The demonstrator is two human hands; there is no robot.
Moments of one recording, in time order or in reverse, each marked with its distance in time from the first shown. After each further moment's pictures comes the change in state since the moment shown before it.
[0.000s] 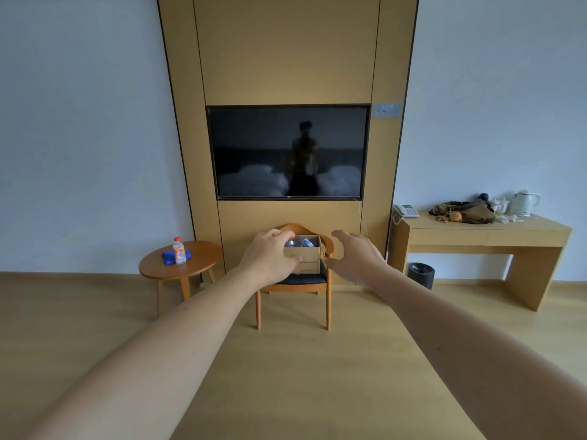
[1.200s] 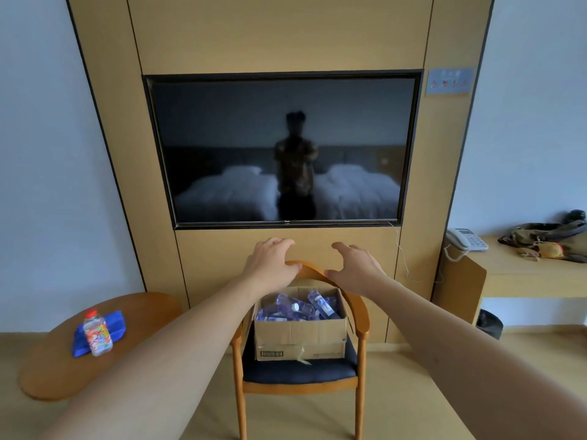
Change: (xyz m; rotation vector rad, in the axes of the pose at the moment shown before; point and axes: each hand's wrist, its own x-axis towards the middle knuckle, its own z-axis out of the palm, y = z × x) left_hand 0.681 -0.330 0.226 -0.034 -0.068 -0.038; right_hand 0.703 0.187 0.276 -0.001 -0.085 0.104
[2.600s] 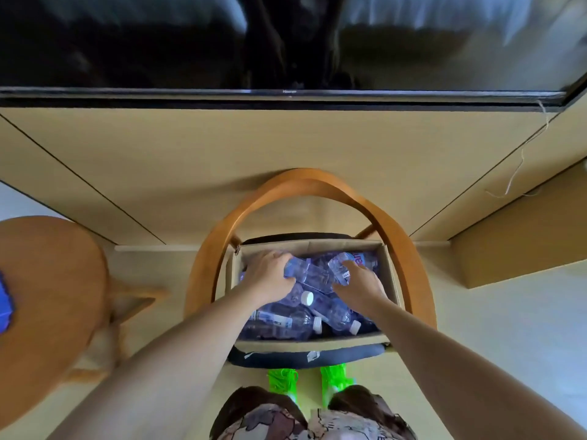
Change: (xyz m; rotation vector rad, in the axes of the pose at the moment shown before) left_hand 0.394 -0.340 0.387 -0.058 -0.738 -0.245; right_hand 0.404 0.213 0.392 0.023 -0.627 0.583
